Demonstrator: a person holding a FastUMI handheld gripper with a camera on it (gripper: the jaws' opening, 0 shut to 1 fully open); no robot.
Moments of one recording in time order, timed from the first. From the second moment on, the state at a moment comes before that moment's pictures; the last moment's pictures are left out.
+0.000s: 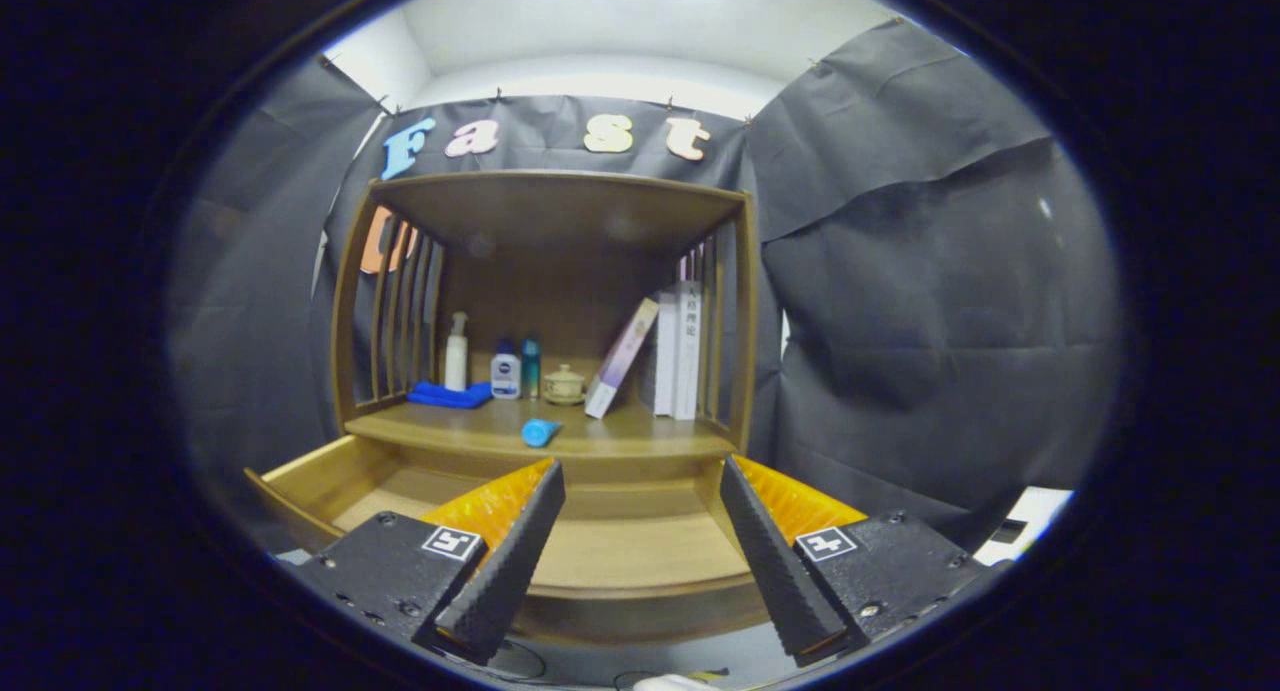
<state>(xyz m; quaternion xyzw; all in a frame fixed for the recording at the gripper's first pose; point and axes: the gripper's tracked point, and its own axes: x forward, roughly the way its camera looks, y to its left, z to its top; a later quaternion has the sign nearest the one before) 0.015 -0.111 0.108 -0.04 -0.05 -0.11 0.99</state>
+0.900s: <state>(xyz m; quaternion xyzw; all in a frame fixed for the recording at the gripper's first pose) 0.019 -0.008 -0.059 -0.07 0.07 -0.03 0.99</state>
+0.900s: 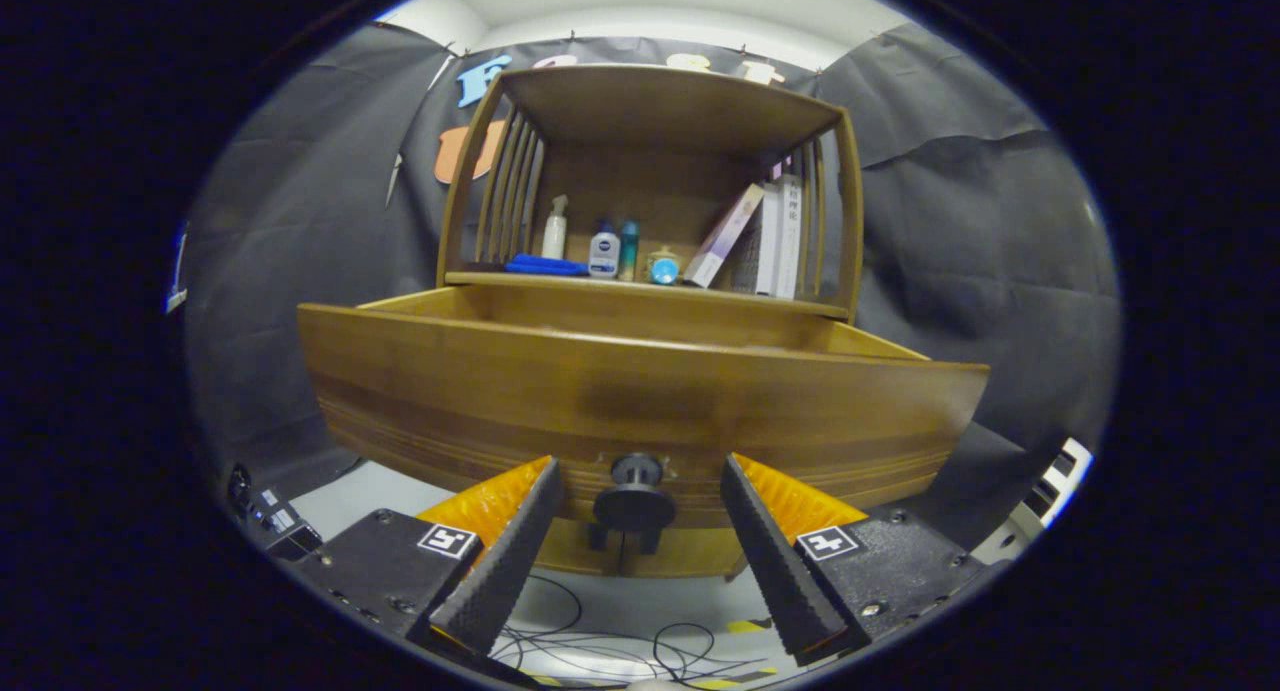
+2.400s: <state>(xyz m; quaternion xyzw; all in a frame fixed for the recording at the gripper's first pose) 0.064 -0.016 -0.043 -0.05 0.06 -0.03 1.00</state>
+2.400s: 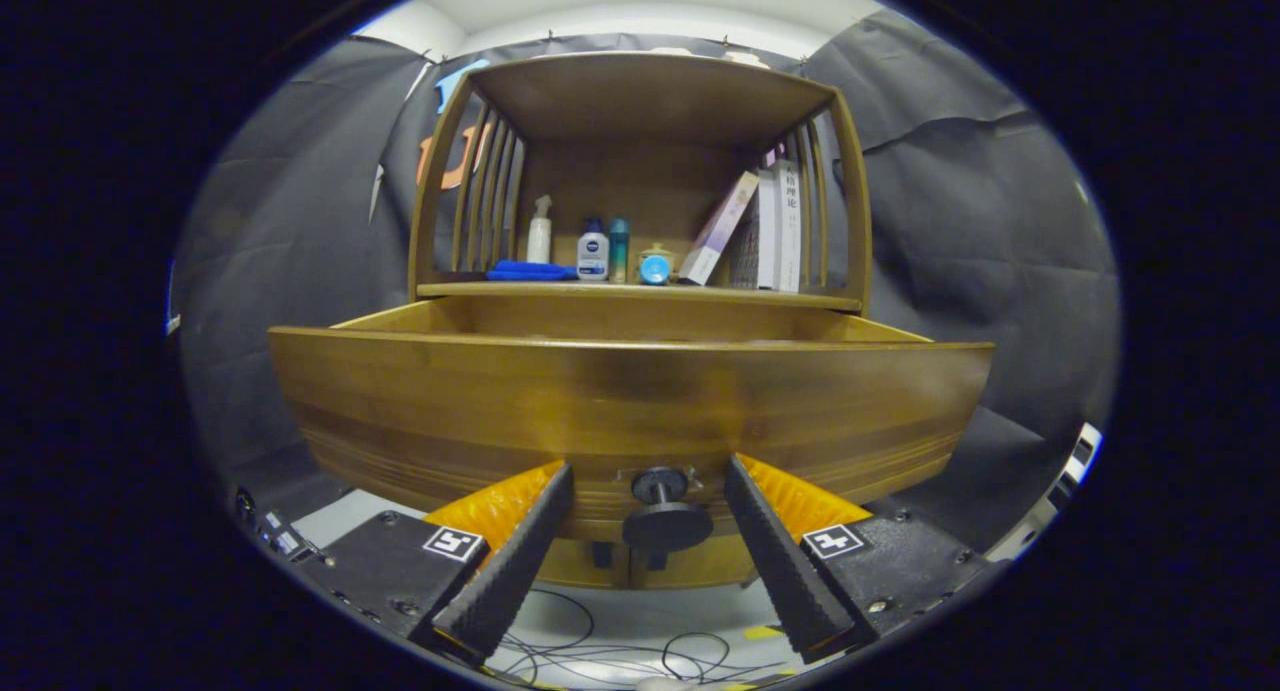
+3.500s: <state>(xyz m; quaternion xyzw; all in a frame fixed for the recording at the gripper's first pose) 0.211 -0.009 -0.014 -0.05 0.08 -0.04 0.99</state>
